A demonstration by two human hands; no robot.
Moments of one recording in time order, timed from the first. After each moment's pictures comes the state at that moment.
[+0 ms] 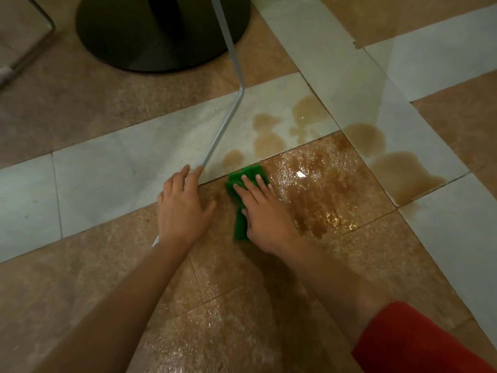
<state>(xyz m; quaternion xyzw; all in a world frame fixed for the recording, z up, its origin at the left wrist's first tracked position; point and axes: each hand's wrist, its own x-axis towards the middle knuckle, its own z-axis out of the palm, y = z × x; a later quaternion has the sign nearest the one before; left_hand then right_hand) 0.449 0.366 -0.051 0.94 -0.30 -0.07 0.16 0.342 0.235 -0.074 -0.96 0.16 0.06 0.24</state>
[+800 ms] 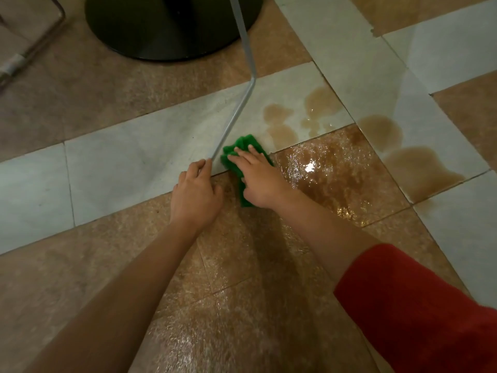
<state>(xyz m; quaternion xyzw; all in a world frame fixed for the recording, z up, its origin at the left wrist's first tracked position) 0.457 0.355 -0.047 0.94 -0.28 -0.14 0.15 0.403 0.216 -0.065 -0.95 0.13 0.10 0.28</state>
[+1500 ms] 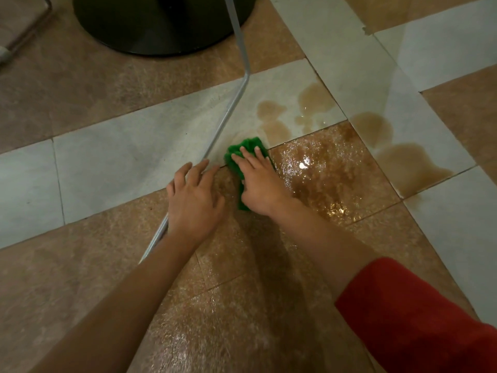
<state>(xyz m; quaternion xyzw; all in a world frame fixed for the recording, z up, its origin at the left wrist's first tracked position) 0.436 0.365 -0.051 0.93 -0.34 -0.06 0.14 0.384 0.223 -0.067 -0.95 0.17 0.10 0.26</state>
